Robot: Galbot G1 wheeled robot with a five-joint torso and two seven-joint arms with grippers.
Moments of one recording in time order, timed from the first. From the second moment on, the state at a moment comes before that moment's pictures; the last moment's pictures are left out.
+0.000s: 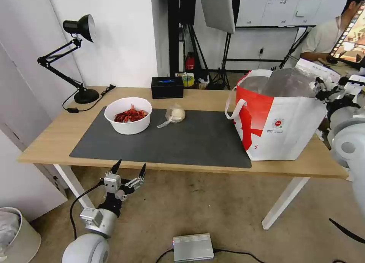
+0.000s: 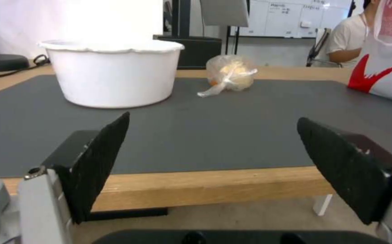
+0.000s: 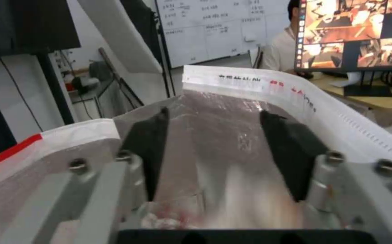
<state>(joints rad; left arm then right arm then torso) 1.57 -1.32 -0.55 -2.06 -0.27 -0.06 0.13 -0.89 0.79 0.62 1.96 0.99 -0.40 0.55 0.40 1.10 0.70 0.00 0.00</state>
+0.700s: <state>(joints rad) 1.58 -1.33 -0.56 -2.07 -0.26 -0.06 0.13 -0.92 0.83 0.61 2.00 0.98 -0.16 0.37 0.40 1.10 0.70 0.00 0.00</state>
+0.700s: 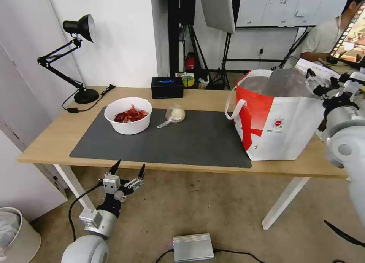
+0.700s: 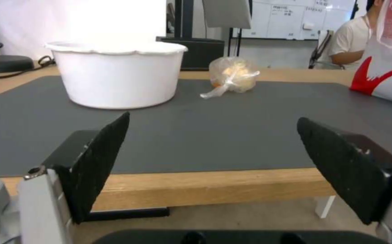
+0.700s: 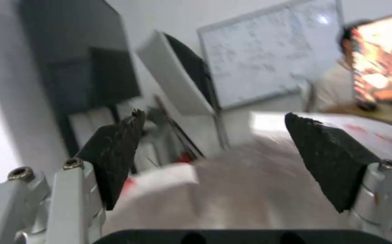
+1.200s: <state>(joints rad) 1.60 -1.35 -0.57 -2.07 -0.27 -0.08 0.13 -1.17 0.95 0.59 2.11 0.77 0.10 0.05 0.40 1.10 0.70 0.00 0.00</state>
